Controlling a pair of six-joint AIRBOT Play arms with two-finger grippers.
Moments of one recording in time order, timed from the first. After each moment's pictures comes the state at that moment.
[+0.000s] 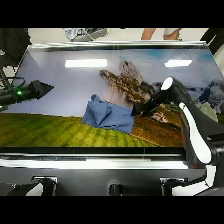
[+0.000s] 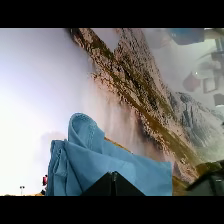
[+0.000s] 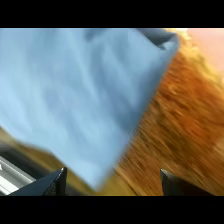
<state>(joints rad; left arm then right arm) 0.16 -1.03 1.11 0.72 -1.00 -1.29 0.10 -1.70 1.40 -1.00 1.35 1.32</state>
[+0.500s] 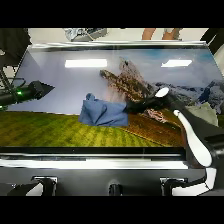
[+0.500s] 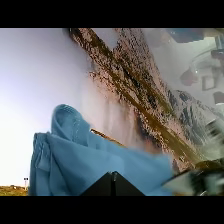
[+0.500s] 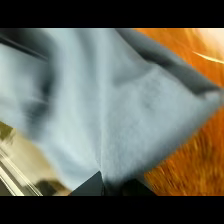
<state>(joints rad) 0.16 -1.03 1.11 0.72 -1.01 -1.29 0.13 -1.67 1.29 -0.64 1.10 1.14</state>
